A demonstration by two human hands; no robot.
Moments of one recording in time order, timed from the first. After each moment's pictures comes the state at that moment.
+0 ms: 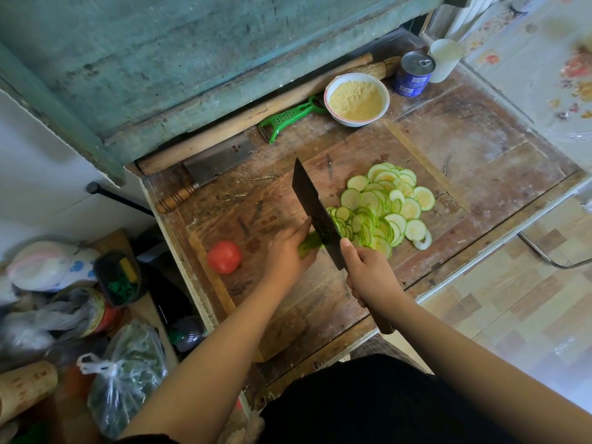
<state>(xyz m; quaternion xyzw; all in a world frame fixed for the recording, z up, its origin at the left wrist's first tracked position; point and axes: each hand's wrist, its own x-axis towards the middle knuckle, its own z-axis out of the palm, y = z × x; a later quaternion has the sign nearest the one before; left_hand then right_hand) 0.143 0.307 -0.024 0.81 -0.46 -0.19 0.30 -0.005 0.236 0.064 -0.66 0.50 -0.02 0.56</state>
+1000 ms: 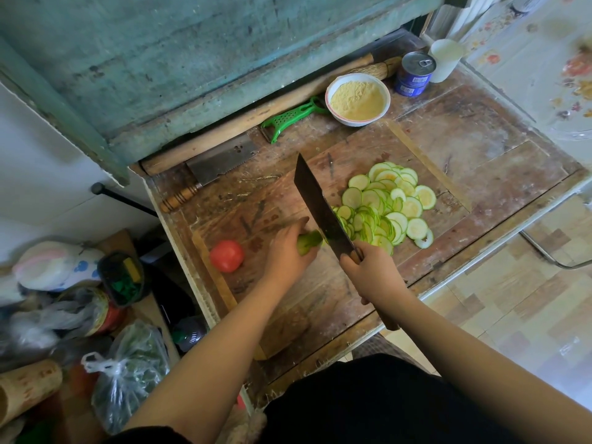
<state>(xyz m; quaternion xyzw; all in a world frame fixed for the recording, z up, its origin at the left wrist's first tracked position) 0.143 0.306 -0.013 0.82 -0.41 -0.23 0.33 -0.005 0.234 0.076 -0.71 0.50 0.04 0.50</state>
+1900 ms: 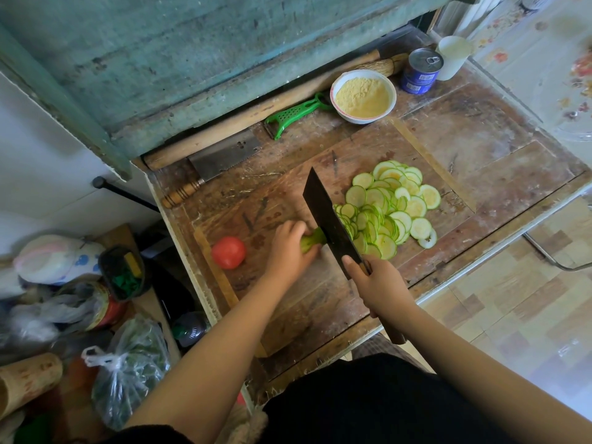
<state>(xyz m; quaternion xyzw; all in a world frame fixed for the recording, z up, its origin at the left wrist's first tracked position) 0.143 0.307 -0.007 0.83 -0.43 -0.22 0.29 -0.023 0.242 0.060 -0.71 0.51 0.05 0.48</state>
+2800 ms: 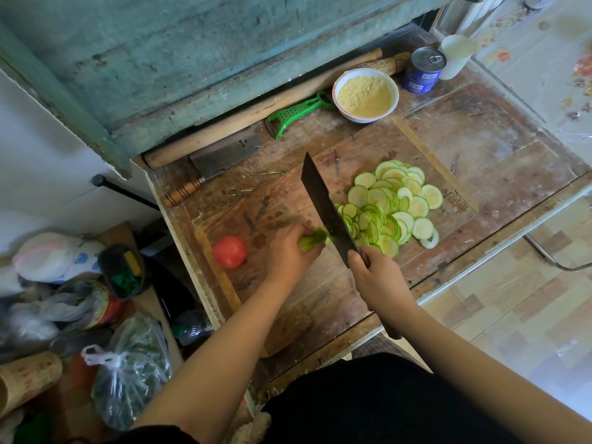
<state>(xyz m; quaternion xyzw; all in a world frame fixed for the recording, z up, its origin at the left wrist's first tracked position) 0.140 0.310 -0.018 0.83 -0.38 -0.19 0.36 -0.008 0.247 0.074 -0.70 0.51 -0.01 0.50</state>
